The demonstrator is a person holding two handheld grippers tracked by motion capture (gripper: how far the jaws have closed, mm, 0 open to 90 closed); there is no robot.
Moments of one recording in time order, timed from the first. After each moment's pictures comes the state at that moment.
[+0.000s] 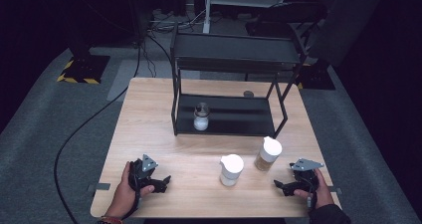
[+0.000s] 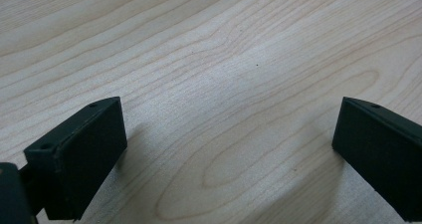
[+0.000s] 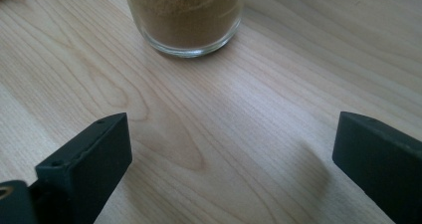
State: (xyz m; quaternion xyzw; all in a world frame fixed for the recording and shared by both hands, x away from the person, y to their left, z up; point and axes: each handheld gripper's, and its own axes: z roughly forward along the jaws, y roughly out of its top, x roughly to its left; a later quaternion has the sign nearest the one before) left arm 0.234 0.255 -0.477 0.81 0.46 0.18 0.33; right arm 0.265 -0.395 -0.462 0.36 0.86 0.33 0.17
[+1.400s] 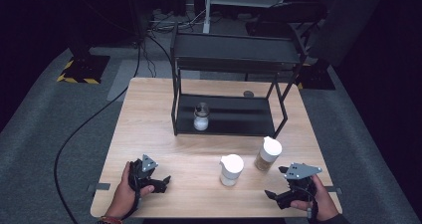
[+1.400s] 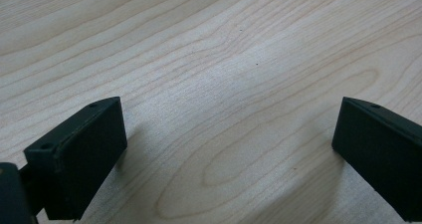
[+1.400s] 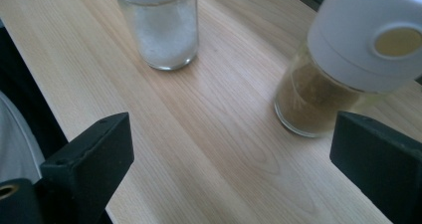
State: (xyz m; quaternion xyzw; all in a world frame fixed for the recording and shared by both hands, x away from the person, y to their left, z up) left arm 0.234 0.255 -0.477 0.81 0.46 0.18 0.33; right arm 0.233 -0.357 -0.392 0.28 0.88 0.36 0.14
